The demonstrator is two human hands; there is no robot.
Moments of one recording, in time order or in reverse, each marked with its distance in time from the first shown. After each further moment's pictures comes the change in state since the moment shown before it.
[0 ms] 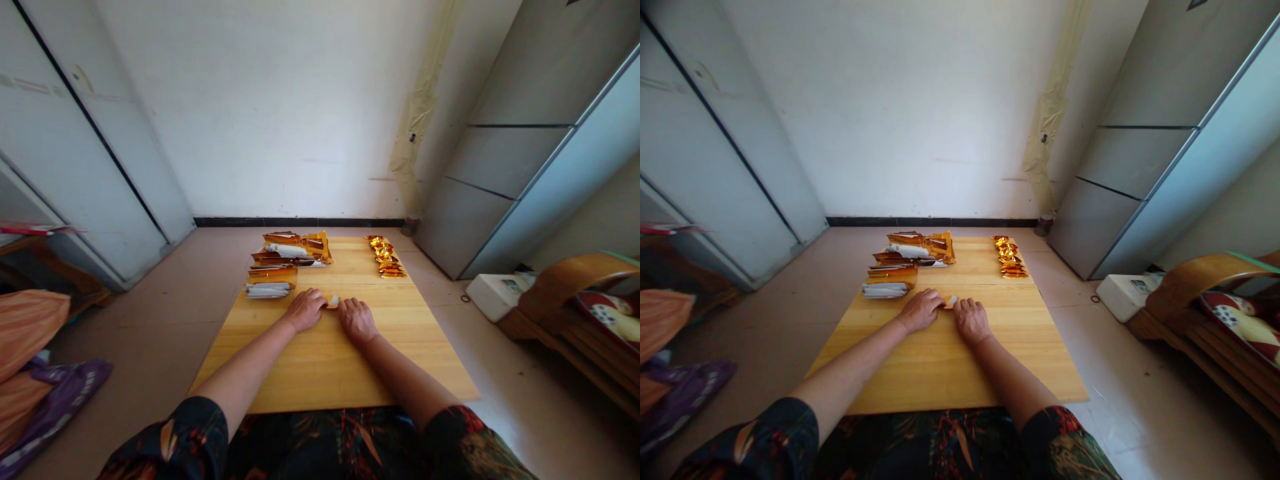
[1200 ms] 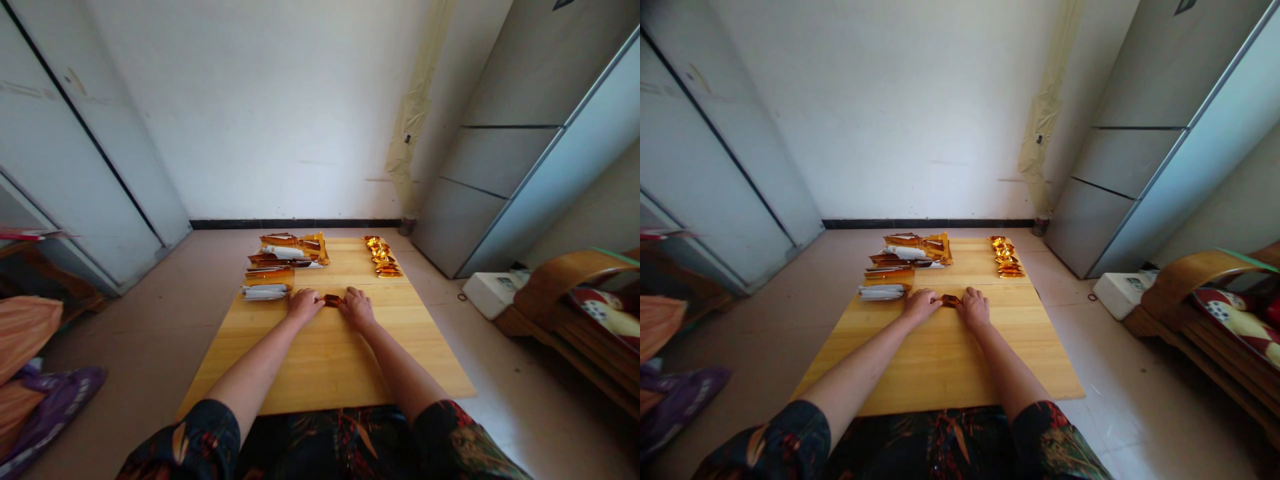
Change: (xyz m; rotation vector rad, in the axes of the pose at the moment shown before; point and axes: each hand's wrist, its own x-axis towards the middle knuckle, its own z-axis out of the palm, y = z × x) left_hand 0.020 0.007 0.002 -0.069 -0.014 -0.490; right_hand 0.017 0.017 0.000 0.286 -0.009 0.308
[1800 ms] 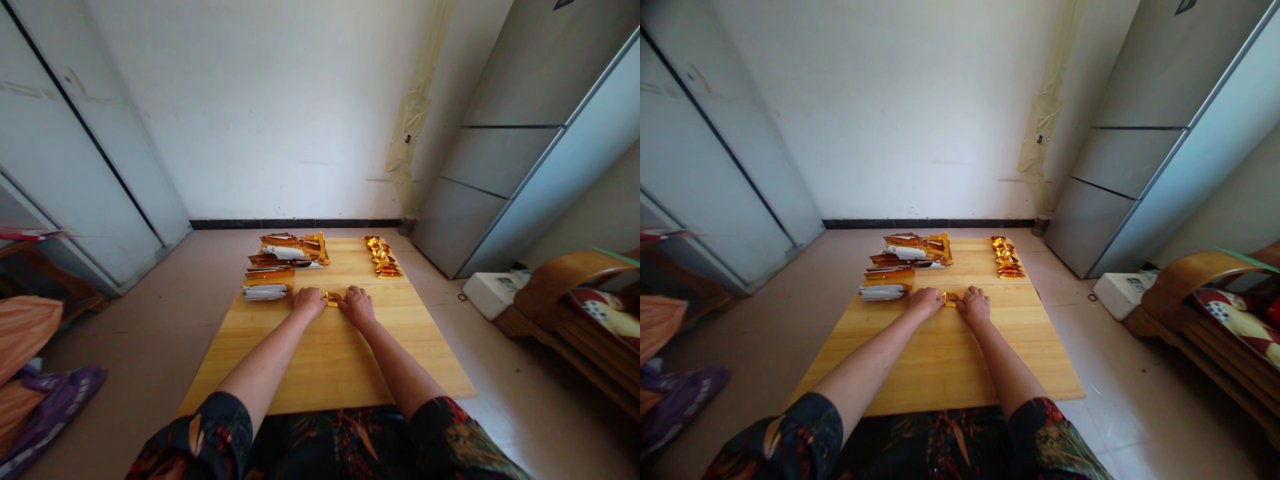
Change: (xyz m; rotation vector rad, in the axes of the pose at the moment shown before) left_hand 0.010 0.019 -0.009 0.136 -0.148 -0.127; right_hand 0.004 -0.002 -0.007 -0.018 0.017 0.048
